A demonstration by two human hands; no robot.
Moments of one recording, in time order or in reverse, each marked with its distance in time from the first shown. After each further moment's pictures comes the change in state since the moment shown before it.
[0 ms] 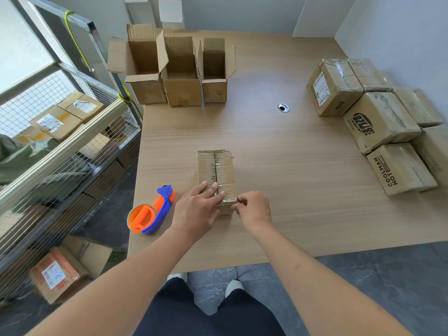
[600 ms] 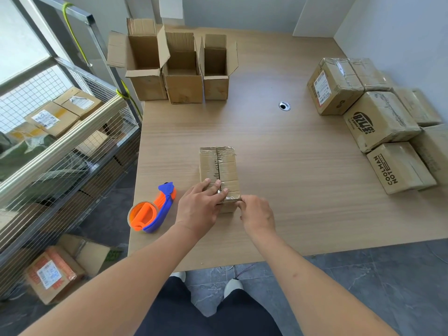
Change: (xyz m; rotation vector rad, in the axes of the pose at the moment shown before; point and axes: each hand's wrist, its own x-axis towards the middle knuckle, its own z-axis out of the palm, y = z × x) left_hand 0.000 -0.001 0.002 0.003 0.034 0.011; right_hand -0.009 0.005 0.016 -0.210 0.066 -0.075
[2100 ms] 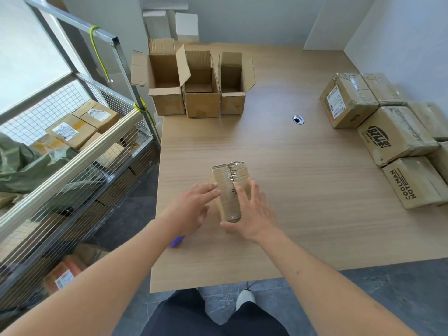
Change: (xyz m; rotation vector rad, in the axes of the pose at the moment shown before) left_hand 0.016 -0.094 -0.059 -0.233 -0.324 0.056; right_hand 0.019 -0.057 0.006 -0.233 -0.046 -0.232
